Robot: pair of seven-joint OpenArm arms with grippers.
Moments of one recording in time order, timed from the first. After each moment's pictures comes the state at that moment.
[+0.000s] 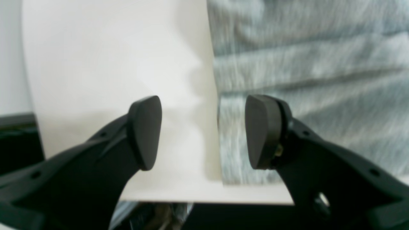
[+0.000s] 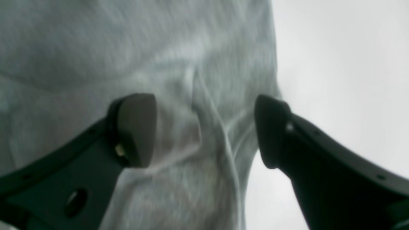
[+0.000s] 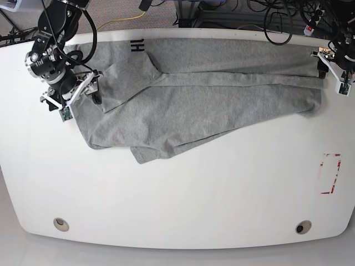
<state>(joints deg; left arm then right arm) 22.9 -17.4 -43.2 104.6 -11.7 -43.2 49.9 -10.2 8.9 28.1 108.5 19.6 41.1 -59.1</state>
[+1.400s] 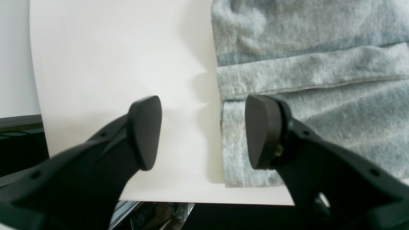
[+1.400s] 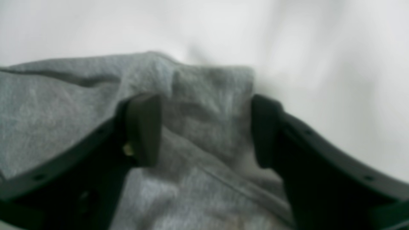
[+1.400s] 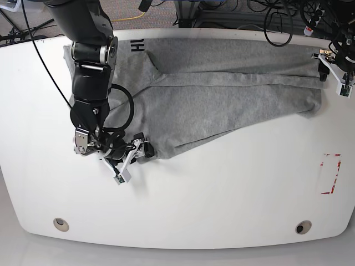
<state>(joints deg) 22.6 -17.5 -43.4 104.8 -11.7 -43.2 49.9 28.6 4.9 11.5 50.4 10.8 40.0 -46.0</state>
